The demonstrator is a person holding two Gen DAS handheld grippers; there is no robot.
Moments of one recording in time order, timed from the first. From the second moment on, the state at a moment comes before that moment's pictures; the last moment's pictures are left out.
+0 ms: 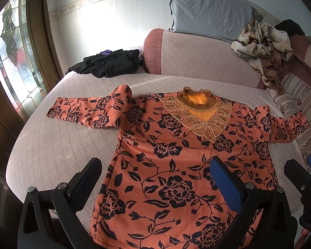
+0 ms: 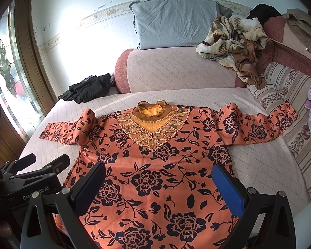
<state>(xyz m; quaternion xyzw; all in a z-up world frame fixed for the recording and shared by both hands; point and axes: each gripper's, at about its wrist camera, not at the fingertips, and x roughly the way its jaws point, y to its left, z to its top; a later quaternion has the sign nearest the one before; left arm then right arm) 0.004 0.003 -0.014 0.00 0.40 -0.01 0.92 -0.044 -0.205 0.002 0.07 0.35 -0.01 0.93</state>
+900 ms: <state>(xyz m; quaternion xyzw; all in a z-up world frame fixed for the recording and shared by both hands) 0.011 0.002 -0.022 0.00 0.41 -0.01 0.91 -0.038 -0.208 -0.006 0.07 0.36 -0.01 0.93</state>
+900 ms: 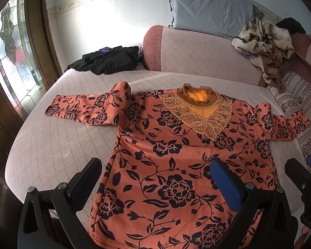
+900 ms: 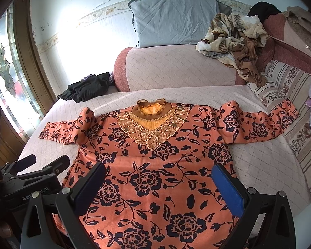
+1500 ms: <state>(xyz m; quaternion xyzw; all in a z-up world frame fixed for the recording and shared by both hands) 0.073 0.047 -0.088 -0.07 0.50 0.01 0.86 0.010 -0.401 -0.087 0.31 0.40 -0.08 0.86</state>
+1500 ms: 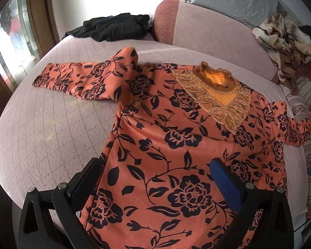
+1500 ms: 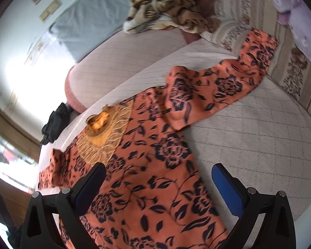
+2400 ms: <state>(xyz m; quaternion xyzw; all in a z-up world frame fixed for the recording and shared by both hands) 0.105 0.188 -0.173 -0.10 0.50 0.15 0.84 0.114 -0.692 -0.175 0.47 0.32 -0.41 0.72</state>
